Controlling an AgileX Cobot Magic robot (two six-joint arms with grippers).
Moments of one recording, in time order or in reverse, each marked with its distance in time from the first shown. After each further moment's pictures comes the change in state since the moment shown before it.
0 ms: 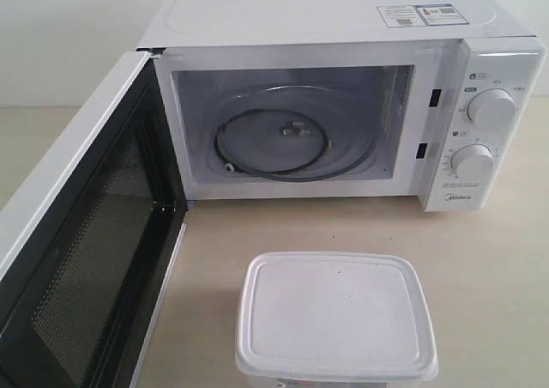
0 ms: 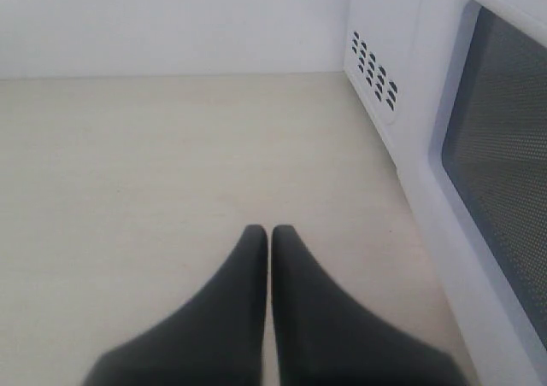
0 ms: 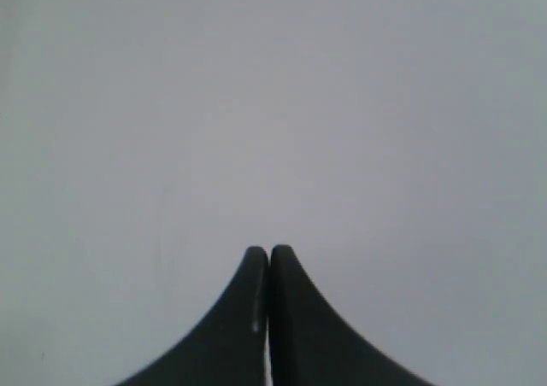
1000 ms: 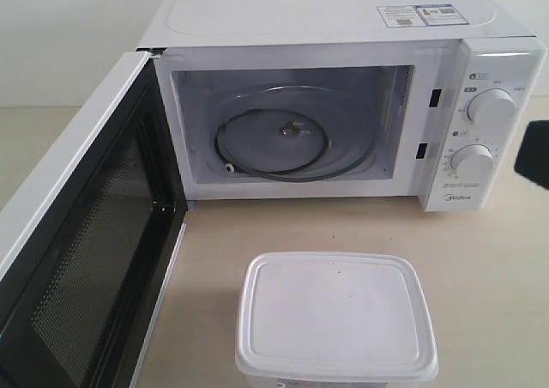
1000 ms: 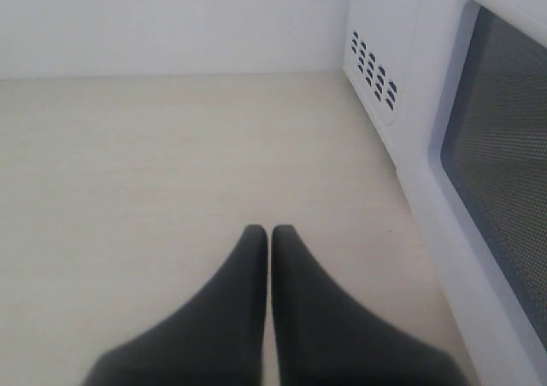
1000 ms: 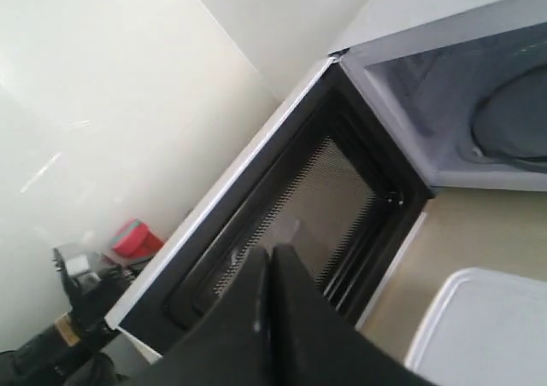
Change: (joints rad) left arm 0.000 0.000 0.000 0.000 0.000 0.000; right arm 0.000 0.397 -0.178 1.133 1.231 -0.649
